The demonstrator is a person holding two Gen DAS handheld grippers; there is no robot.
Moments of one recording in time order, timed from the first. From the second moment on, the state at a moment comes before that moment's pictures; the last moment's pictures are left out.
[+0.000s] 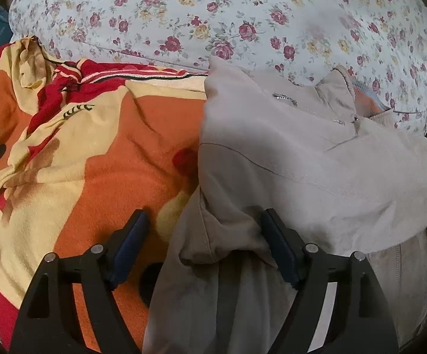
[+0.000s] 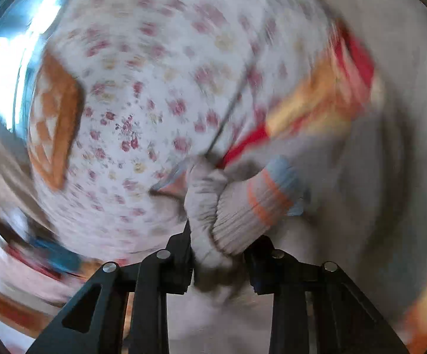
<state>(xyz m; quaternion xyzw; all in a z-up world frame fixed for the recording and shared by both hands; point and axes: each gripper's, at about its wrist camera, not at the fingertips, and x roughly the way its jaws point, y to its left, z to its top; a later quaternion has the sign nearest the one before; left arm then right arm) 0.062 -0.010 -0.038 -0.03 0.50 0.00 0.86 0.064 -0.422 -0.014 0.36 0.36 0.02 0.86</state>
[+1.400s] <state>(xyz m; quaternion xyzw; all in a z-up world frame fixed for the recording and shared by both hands) 0.066 0.001 -0.038 -0.02 0.49 0.04 0.87 0.054 -0.352 -0.029 0.01 0.46 -0.04 0.89</state>
